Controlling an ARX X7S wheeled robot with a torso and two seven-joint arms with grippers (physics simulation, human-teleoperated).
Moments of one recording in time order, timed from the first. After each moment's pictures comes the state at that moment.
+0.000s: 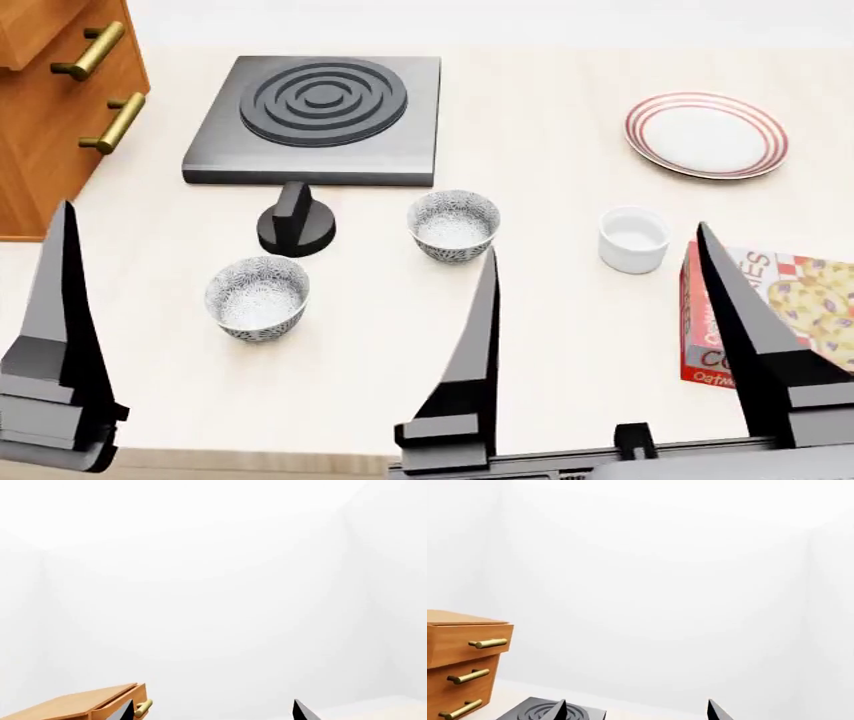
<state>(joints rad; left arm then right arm) -0.61 -0.80 0.54 1.04 -0.74 -0.58 -0.96 0.74 0.94 -0.78 -1.04 0.86 0.46 1.18</state>
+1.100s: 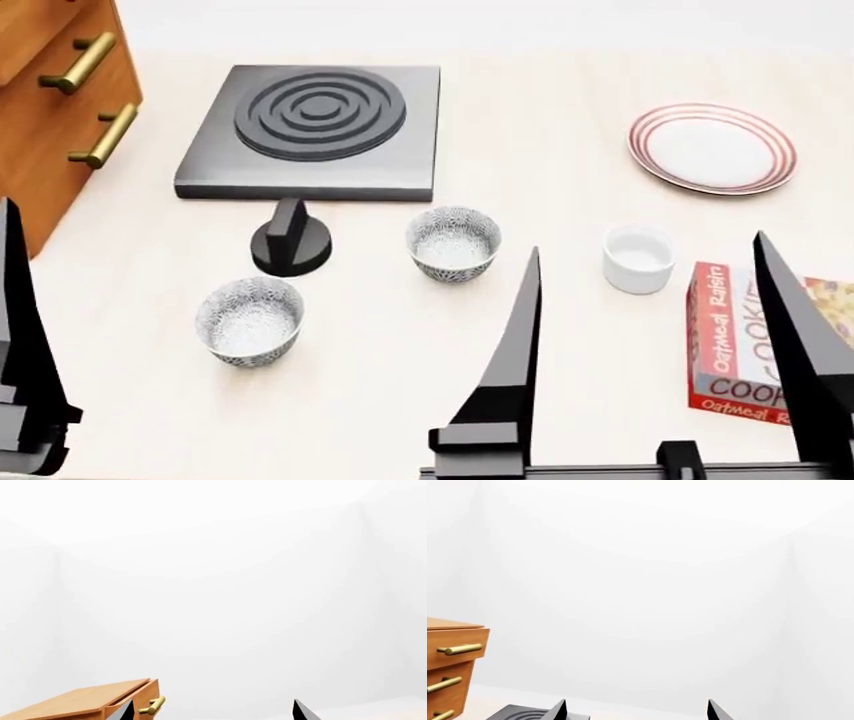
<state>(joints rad) -0.96 -1.07 1.01 1.03 -0.87 -0.28 -1.26 1.15 1.11 -1.35 -1.04 0.87 0.19 1.42</state>
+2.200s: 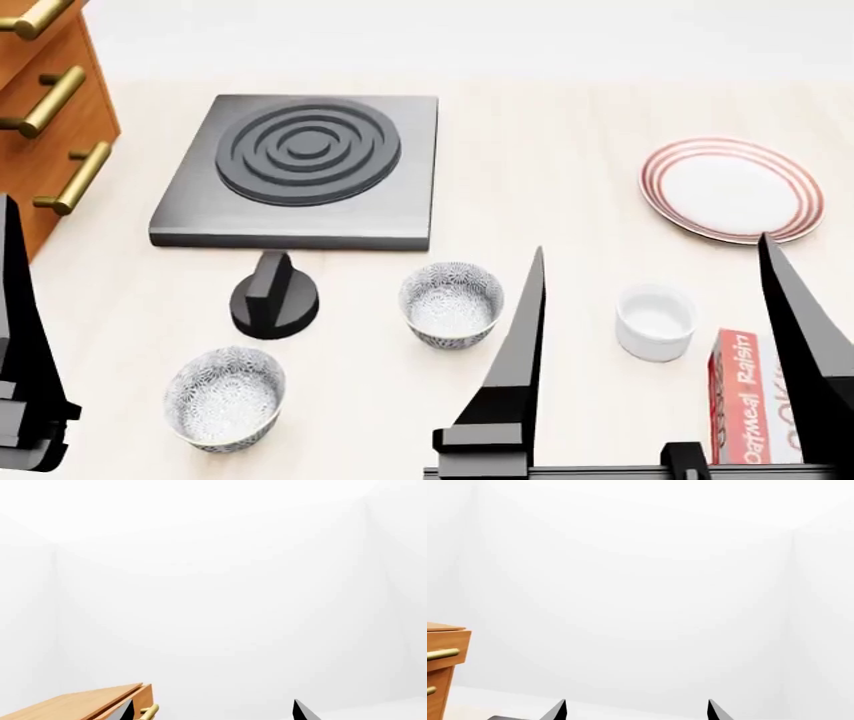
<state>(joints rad) -0.99 -1.07 1.05 1.02 -0.87 -0.26 -1.27 1.22 1.12 -1.44 -1.03 0.86 0.14 1.45</state>
